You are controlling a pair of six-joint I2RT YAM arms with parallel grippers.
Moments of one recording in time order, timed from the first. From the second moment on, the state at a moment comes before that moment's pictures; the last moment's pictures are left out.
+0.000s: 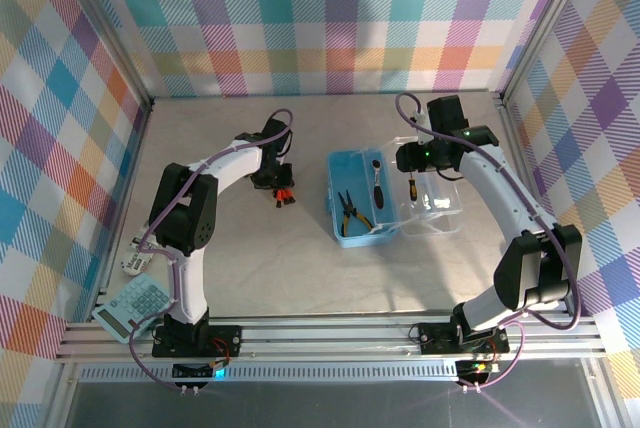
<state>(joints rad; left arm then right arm) -0.38 2.03 1.49 -0.74 -0.02 -0.34 0.24 1.52 1.37 -0.86 -0.11 0.07</state>
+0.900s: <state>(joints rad) -0.37 1.69 1.35 -0.55 0.50 -0.34 0.24 1.41 1.33 -0.72 -0.44 0.20</state>
